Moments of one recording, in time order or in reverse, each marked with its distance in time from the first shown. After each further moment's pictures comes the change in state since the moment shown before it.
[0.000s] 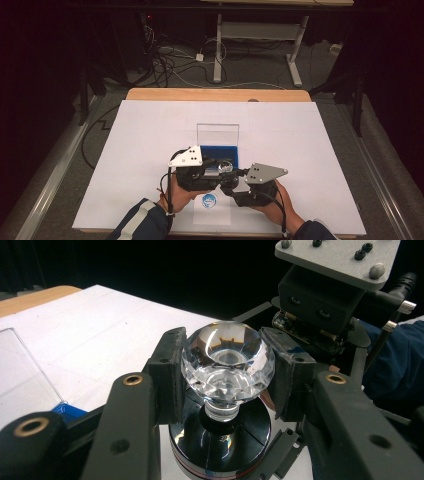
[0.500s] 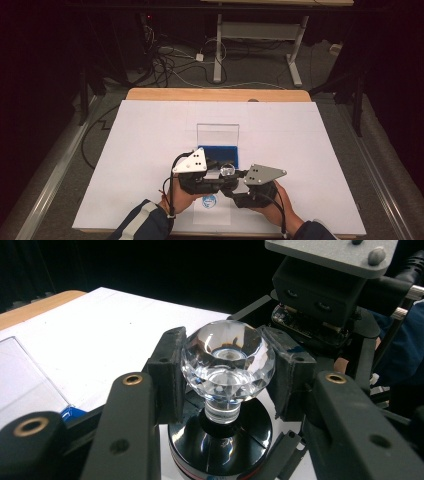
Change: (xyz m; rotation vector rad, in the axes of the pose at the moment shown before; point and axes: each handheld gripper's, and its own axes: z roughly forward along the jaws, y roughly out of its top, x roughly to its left) left arm -0.008 0.000 0.004 0.016 0.028 0.067; right arm 0.003 -0.001 0.001 0.018 -0.005 0.008
